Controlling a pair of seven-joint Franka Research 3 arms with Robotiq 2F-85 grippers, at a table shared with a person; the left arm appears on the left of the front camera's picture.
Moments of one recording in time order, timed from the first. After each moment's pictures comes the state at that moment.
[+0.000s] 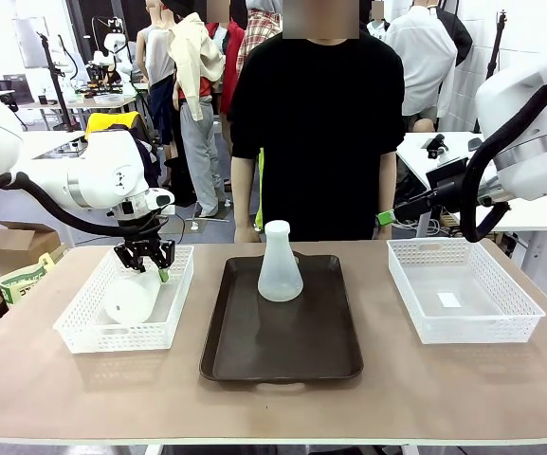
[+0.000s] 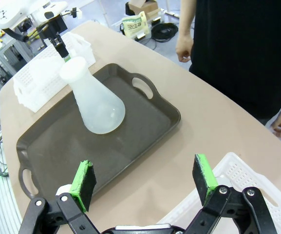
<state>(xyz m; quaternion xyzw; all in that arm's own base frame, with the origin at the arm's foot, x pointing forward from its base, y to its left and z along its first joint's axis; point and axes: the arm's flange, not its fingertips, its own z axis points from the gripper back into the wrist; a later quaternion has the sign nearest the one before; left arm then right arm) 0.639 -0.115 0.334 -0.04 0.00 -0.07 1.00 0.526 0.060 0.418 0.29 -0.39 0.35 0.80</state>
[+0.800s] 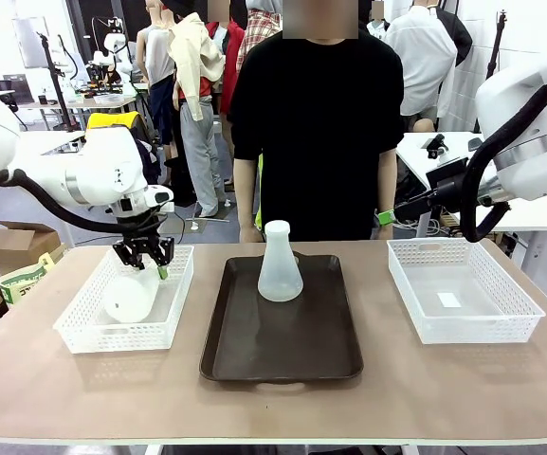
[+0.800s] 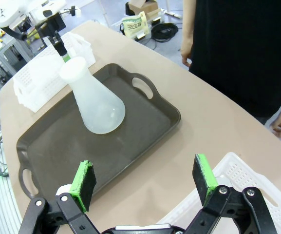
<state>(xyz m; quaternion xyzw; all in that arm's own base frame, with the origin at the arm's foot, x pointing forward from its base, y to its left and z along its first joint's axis) 0.636 -0.113 0.351 -0.04 0.00 -0.07 1.00 0.526 0.060 0.418 0.29 -0.39 0.35 0.80</state>
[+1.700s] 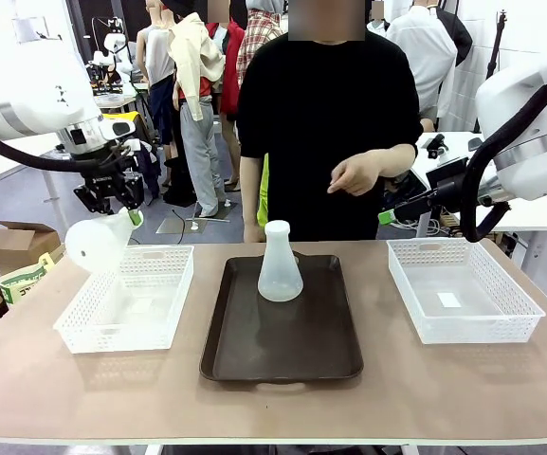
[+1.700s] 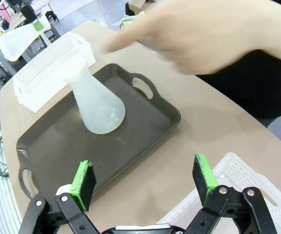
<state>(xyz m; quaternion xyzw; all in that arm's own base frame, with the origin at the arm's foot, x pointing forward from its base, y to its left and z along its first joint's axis) 0.599 -0.078 0.497 -0.08 -0.05 -0.05 0.99 0.526 0.059 0.418 0.29 -0.39 0.35 0.80</state>
